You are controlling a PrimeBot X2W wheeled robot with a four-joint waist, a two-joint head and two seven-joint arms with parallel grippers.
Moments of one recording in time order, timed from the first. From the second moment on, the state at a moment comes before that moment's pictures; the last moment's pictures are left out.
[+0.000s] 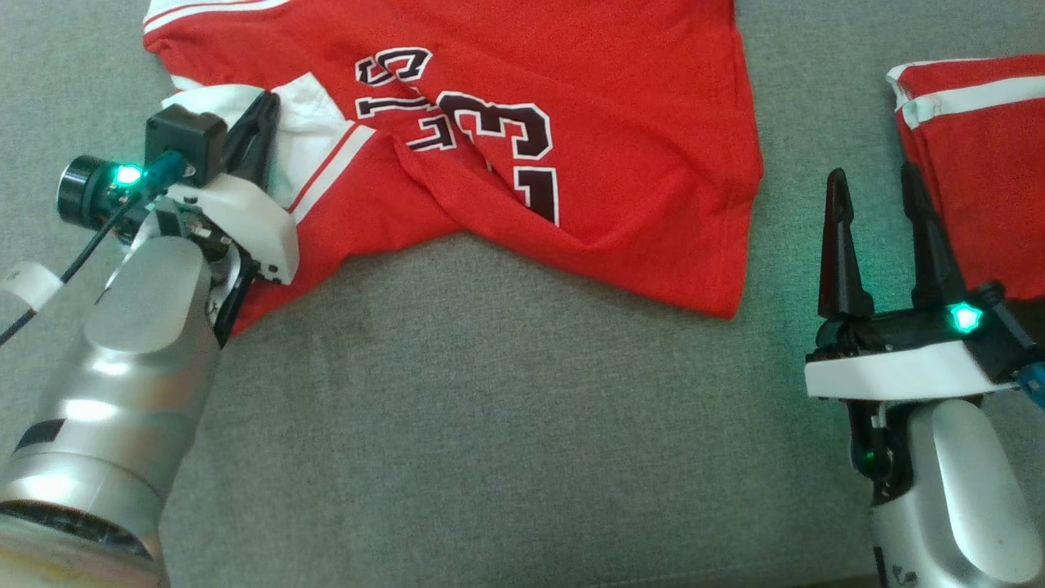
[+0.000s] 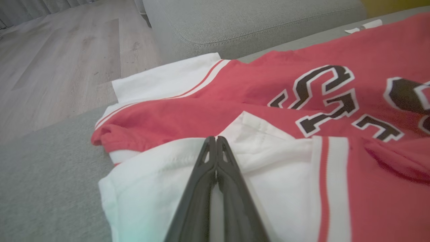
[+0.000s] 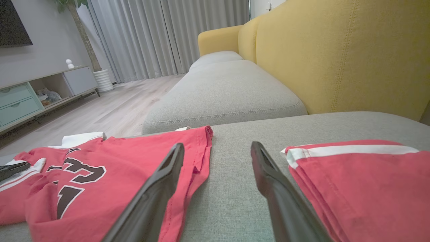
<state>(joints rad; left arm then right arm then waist) -0.95 0.25 -0.60 1.03 -0.41 -0.12 -0.16 -0.23 -0.05 0.02 0.11 0.18 0.13 -0.26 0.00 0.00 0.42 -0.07</state>
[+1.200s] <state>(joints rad) -0.35 0.28 -0.64 0.37 -0.43 0.06 -0.15 -0.13 -0.05 -0.04 0.21 0.20 0.13 -0.26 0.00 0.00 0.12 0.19</state>
